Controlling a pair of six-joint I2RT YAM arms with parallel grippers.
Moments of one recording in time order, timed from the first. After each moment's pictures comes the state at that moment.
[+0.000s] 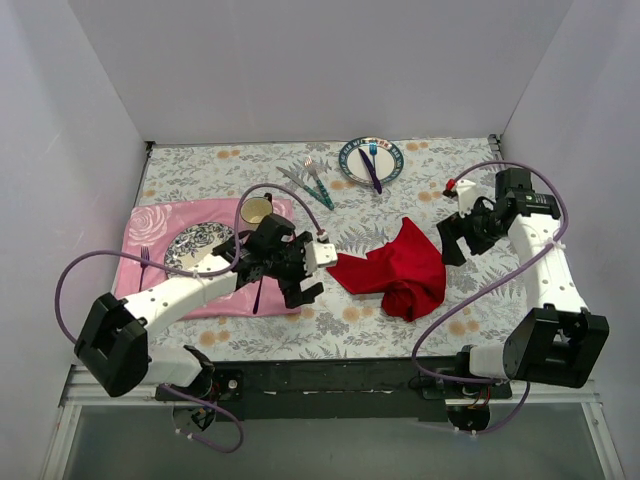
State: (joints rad) left arm -0.71 1.31 0.92 -0.48 0.42 0.50; right arm -0.09 1.31 1.20 -1.10 -0.44 -0.66
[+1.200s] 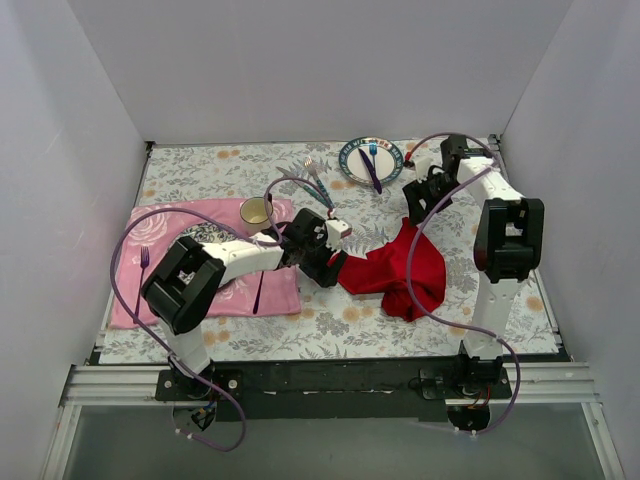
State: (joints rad) left arm -0.72 1.78 1.05 -0.21 0.27 0.01; right arm 0.05 2.07 1.69 -0.95 -0.45 -0.57
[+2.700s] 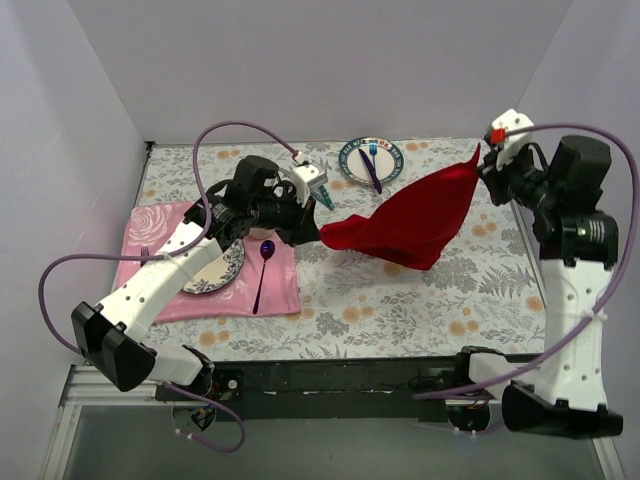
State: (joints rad) left arm -0.62 1.37 1.40 -0.65 0.47 0.03; right arm -0.07 1.14 1.59 -0.81 -0.52 -0.52
